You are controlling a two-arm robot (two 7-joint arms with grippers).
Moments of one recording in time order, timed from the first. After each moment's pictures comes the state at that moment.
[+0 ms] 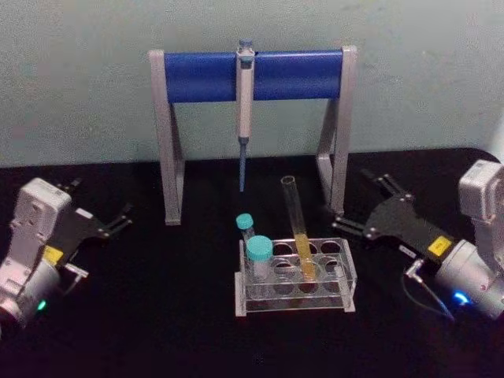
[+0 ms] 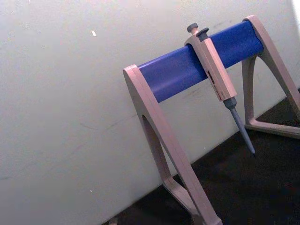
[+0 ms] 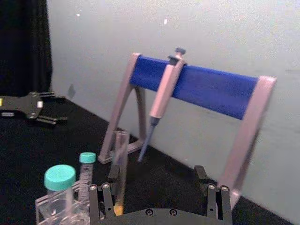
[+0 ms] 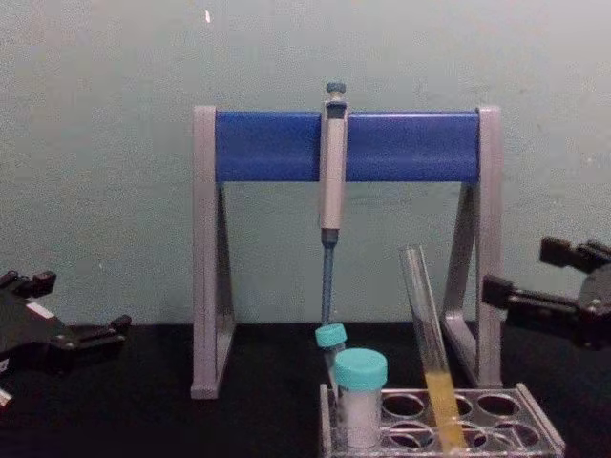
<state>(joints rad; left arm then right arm) -0.20 0.60 0.45 -1.41 -0.25 -0.12 0.03 0.19 0.57 -0.41 -1.48 0.46 -0.22 0.43</state>
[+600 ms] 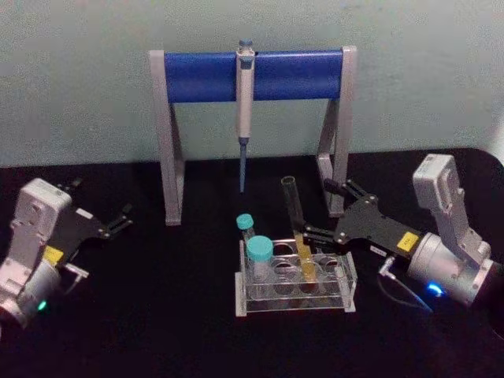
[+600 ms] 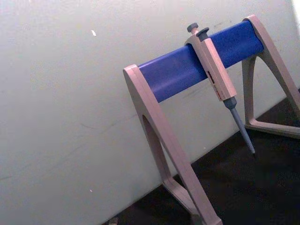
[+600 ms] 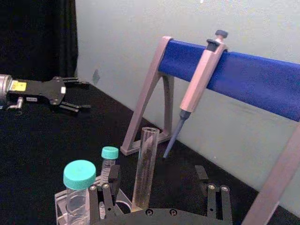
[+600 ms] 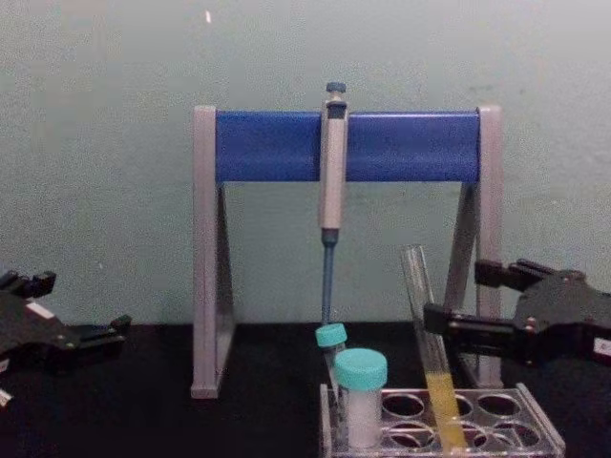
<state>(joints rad) -0.20 0.60 0.45 -1.41 -0.25 -0.12 0.03 0.29 0.51 -0.45 -1.40 0.41 -0.15 0.54</state>
